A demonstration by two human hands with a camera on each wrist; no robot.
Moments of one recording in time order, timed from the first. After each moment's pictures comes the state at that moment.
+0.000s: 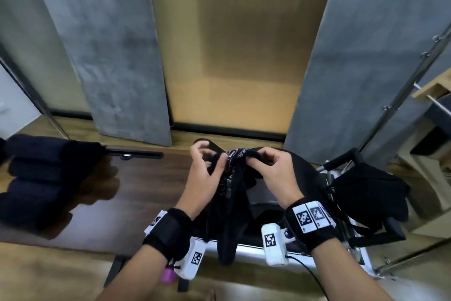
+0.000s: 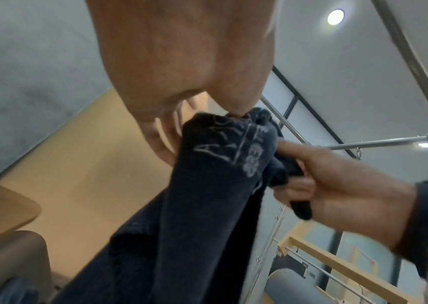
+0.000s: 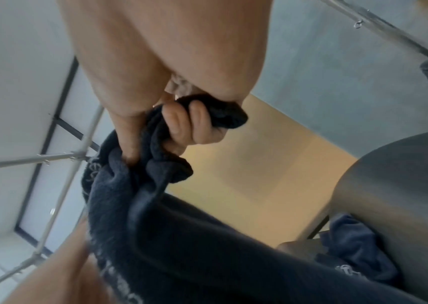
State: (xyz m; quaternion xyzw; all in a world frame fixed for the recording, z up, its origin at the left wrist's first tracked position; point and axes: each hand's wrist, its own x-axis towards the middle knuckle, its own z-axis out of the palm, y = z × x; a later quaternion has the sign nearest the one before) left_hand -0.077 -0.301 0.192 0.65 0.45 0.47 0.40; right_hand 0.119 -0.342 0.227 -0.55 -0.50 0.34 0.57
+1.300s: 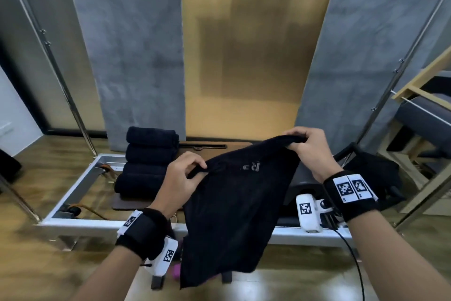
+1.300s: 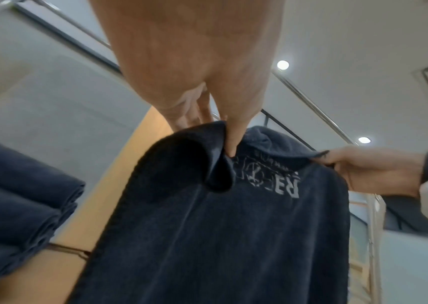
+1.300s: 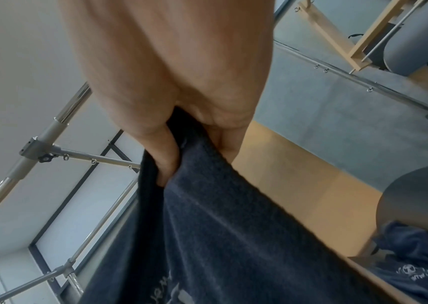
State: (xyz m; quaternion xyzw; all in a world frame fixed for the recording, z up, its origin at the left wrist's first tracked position) left_hand -0.511 -0.377 0.228 0.79 0.30 0.46 0.29; right_hand -0.179 -0.456 0.317 -0.61 -0.52 0.23 0.55
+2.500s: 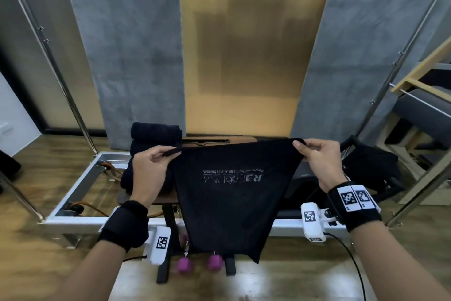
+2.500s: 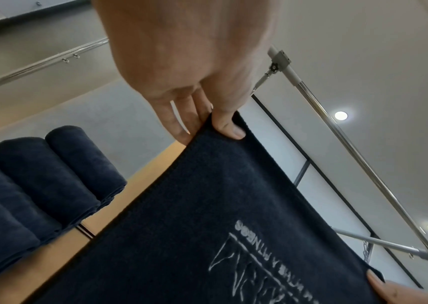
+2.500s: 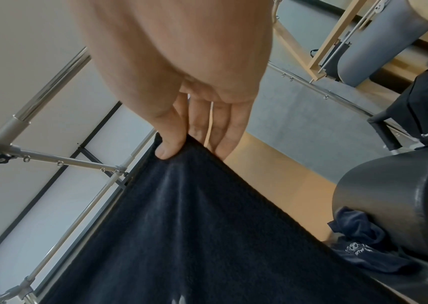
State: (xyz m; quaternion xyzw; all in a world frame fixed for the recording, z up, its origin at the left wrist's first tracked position) left_hand -0.574 -0.351 0.226 0.64 0.36 0.58 0.35; right_hand -0.182 -0.478 0.268 -0.63 -0.41 0.21 0.63
